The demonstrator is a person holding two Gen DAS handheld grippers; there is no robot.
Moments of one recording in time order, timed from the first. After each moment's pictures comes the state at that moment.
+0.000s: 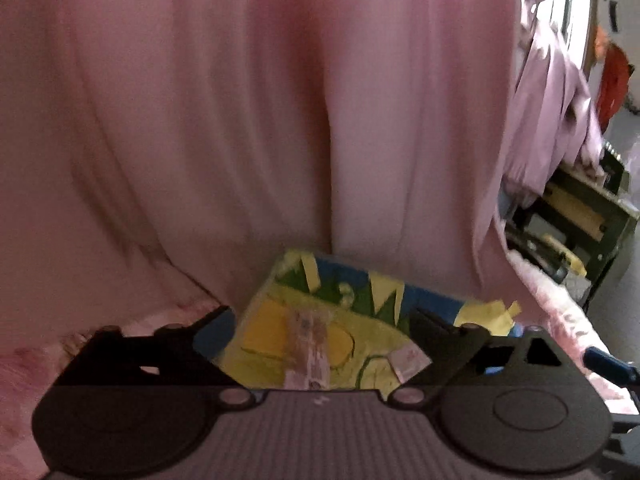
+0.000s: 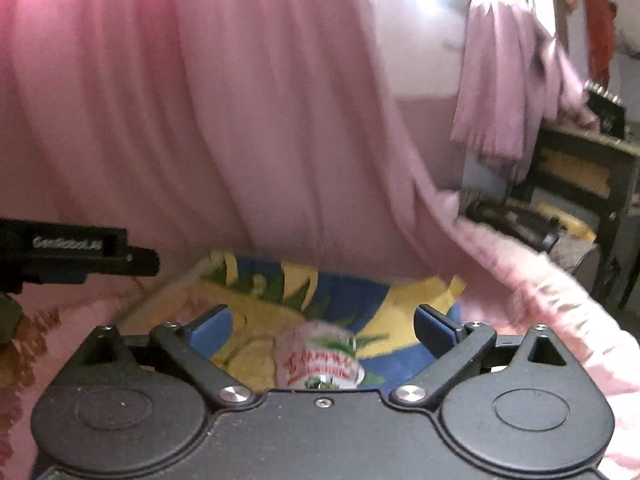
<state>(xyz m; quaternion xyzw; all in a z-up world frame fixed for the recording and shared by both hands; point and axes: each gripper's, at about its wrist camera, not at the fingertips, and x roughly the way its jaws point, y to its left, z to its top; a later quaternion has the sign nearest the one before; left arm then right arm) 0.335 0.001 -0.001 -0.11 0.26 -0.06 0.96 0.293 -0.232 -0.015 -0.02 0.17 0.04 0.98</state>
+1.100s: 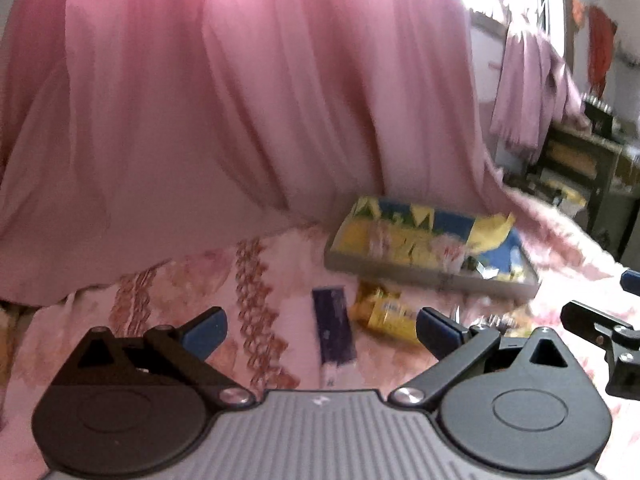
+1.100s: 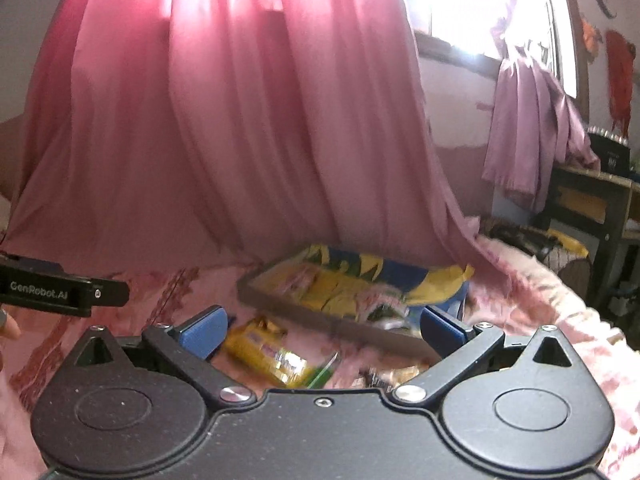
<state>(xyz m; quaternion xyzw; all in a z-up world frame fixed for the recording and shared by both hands) 0.076 0.032 0.010 -0.03 0.27 0.02 0.96 0.057 -0.220 -0.005 -0.05 0.16 0.14 0.98</state>
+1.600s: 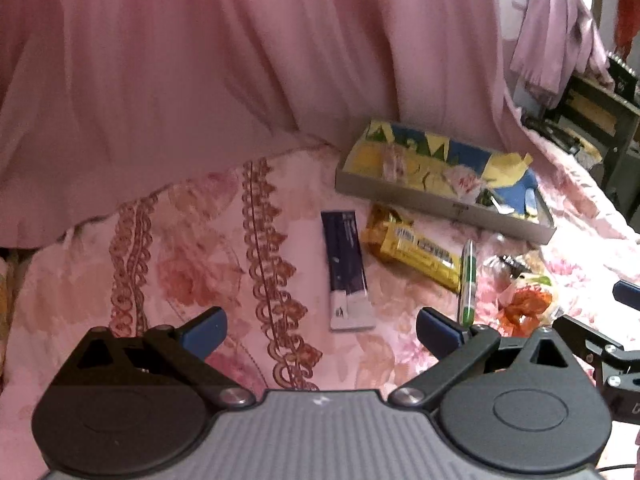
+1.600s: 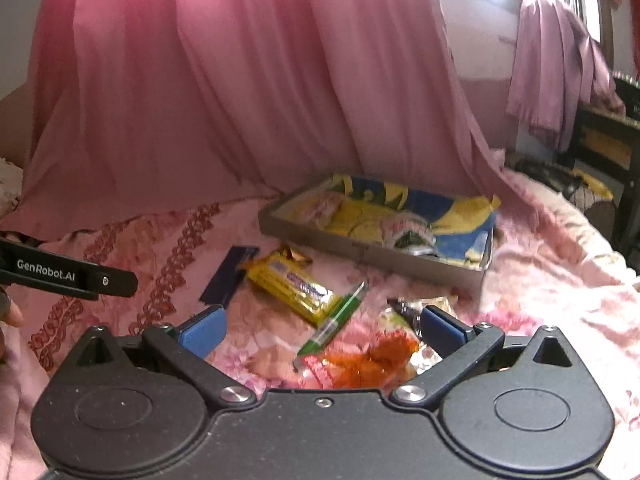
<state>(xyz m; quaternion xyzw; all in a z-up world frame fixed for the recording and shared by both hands) 0.091 0.043 -0.008 -0.05 0.39 0.02 0.92 0.072 -0.213 -0.024 -0.04 0.26 0.16 0.95</state>
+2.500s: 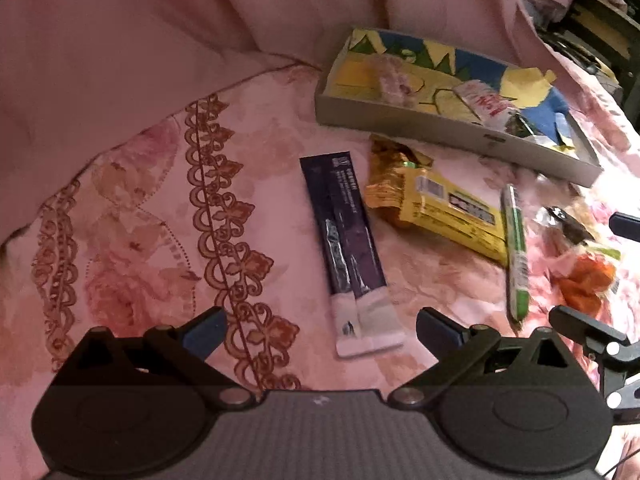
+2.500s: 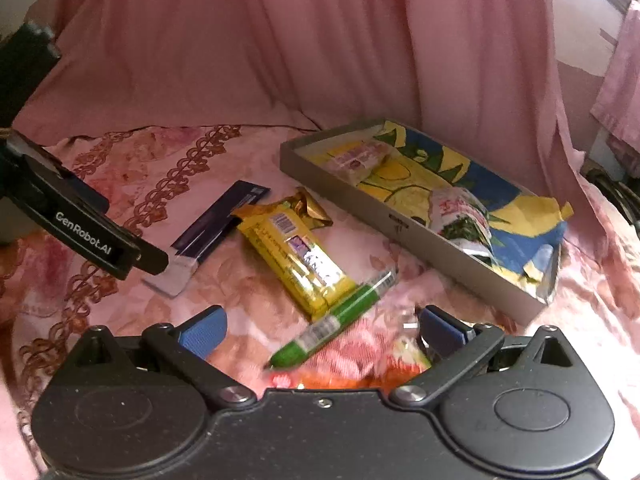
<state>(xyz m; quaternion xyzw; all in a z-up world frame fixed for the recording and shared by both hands) 0.198 0.046 -0.067 -0.01 0.50 -0.02 0.86 0.174 -0.182 -0.066 -0.17 0.32 0.23 0.90</state>
